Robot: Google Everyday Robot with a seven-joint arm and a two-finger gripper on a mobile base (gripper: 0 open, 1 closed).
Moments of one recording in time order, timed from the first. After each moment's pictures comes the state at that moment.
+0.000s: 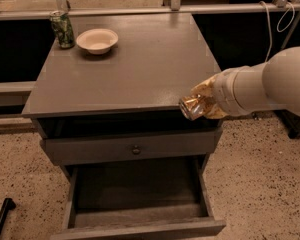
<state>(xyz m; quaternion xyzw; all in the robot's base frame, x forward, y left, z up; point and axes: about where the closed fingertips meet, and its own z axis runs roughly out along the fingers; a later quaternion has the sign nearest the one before) 0.541 -0.141 0.865 -0.83 0.40 -0.24 0.32</state>
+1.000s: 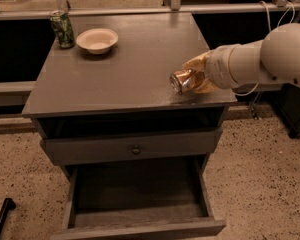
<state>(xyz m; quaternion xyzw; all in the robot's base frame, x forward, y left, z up) 0.616 -0.119 0.887 -0.81 0.35 -0.22 0.41</state>
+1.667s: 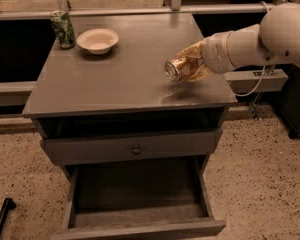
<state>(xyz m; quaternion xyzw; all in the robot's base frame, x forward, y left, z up) 0.658 -0.108 0.894 -0.82 0.33 -0.16 0.45</state>
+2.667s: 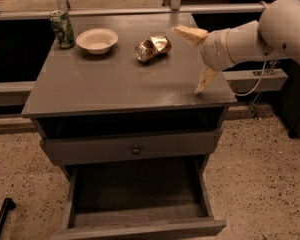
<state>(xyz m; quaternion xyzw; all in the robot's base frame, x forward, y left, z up) 0.663 -0.102 0.894 -0.82 0.31 -0.13 0.46</state>
